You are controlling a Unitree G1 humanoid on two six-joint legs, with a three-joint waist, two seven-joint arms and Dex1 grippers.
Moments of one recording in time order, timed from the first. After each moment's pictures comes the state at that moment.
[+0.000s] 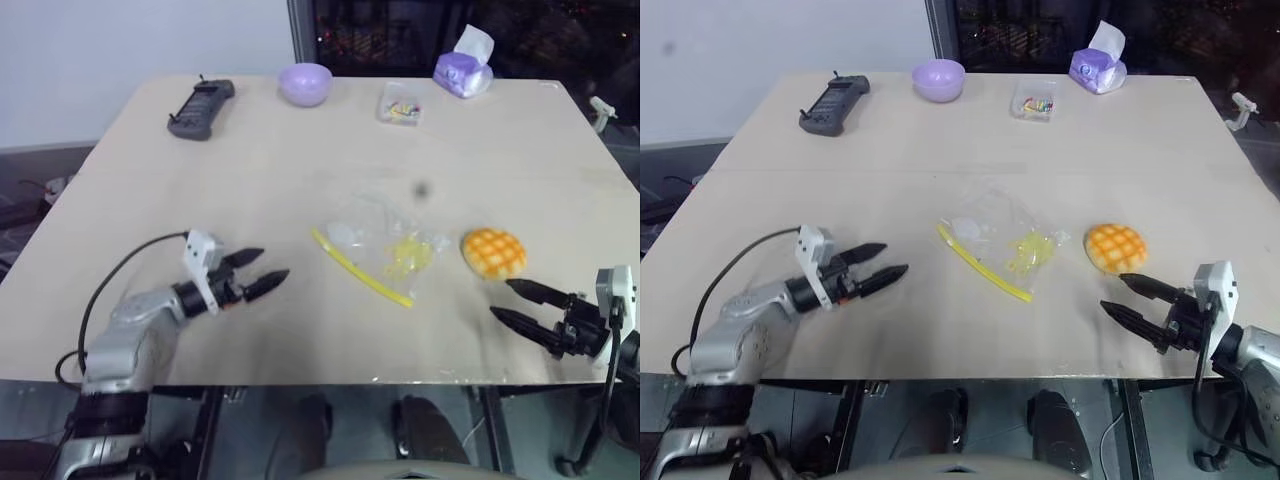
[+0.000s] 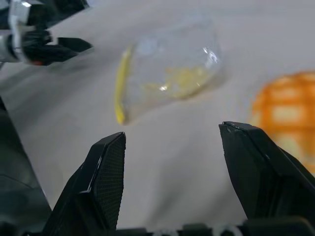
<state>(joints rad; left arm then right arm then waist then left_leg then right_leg) -0.23 0.62 0.18 0.08 -0.52 0.41 -0.99 0.23 -0.71 -0.36 -0.32 0.69 0.35 1.04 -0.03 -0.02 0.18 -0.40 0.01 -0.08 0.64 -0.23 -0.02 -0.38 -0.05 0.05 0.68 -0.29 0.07</state>
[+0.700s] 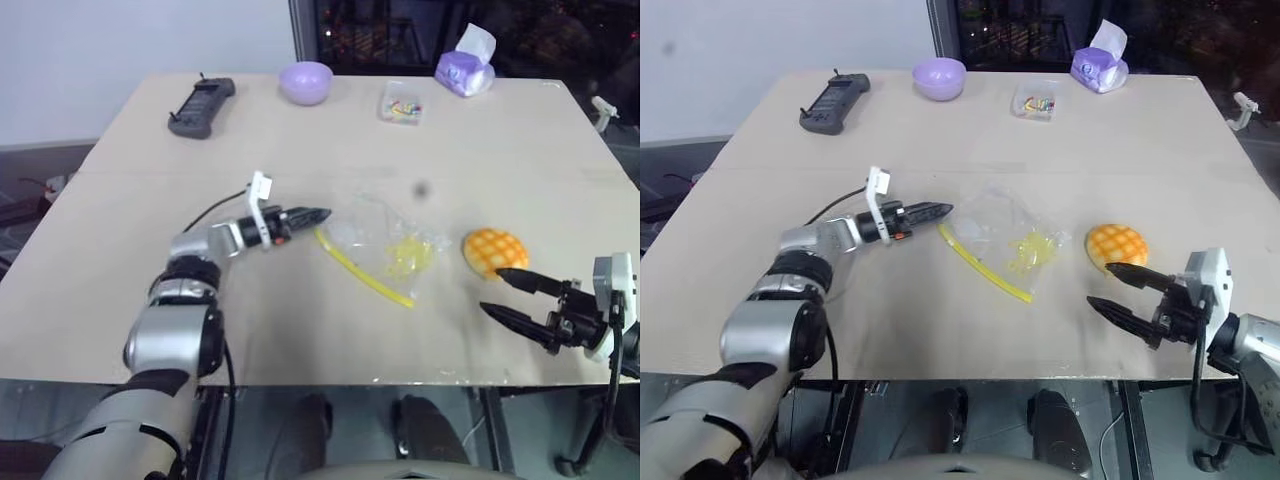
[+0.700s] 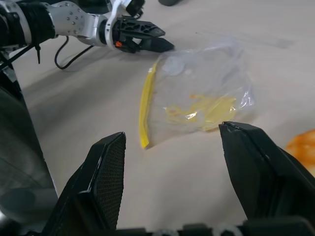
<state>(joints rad) -1.00 0.42 0.11 1.15 -0.39 0.48 -1.20 0.24 -0.74 -0.36 -0.47 0.70 0.37 0.99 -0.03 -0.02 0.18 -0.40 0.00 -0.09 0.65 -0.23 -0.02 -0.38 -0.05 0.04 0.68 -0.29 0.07</state>
